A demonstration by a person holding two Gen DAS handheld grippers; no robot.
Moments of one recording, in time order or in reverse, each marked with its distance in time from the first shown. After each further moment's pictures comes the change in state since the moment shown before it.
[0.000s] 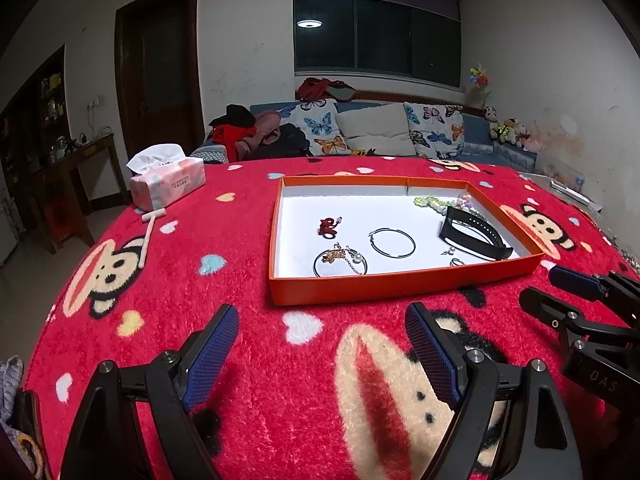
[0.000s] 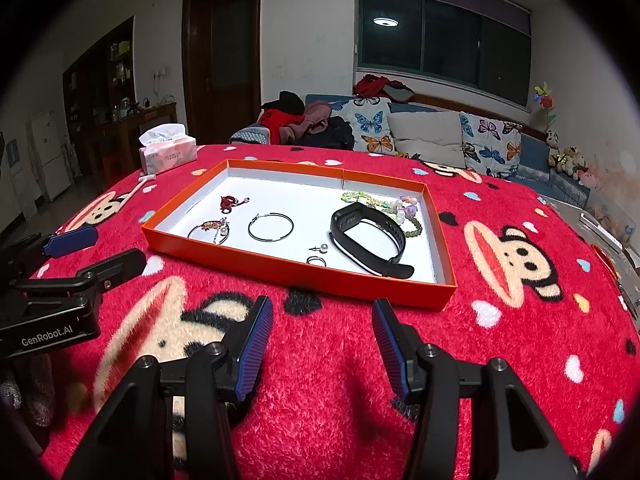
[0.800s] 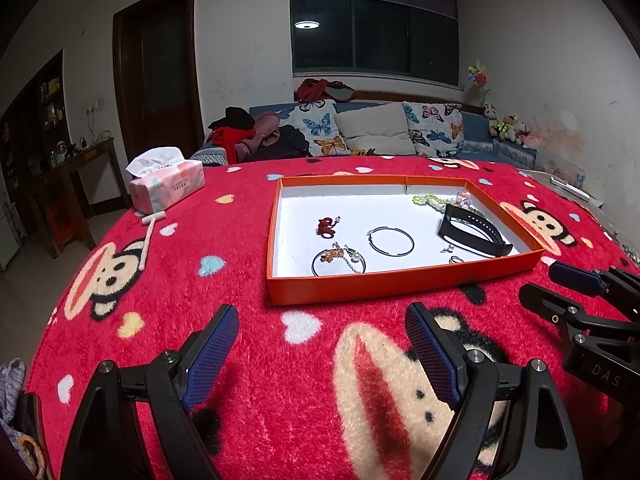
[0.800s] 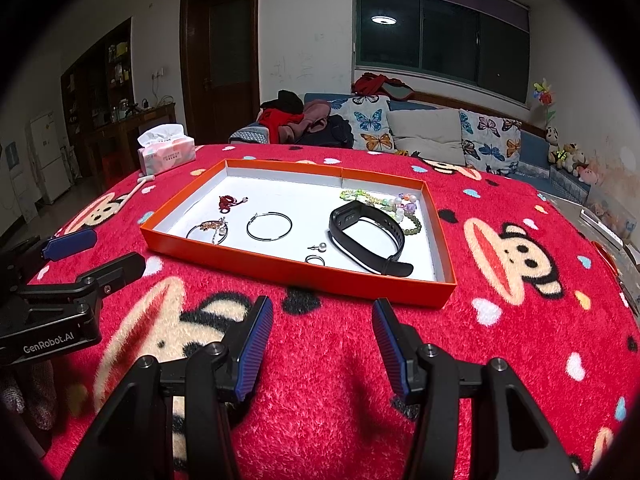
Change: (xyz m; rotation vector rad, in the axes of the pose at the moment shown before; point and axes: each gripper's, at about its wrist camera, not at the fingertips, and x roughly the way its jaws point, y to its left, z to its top) left arm 0.001 -0.002 -0.002 0.020 -0.007 0.008; right arm 0.001 -0.002 -0.001 0.007 0.004 0.003
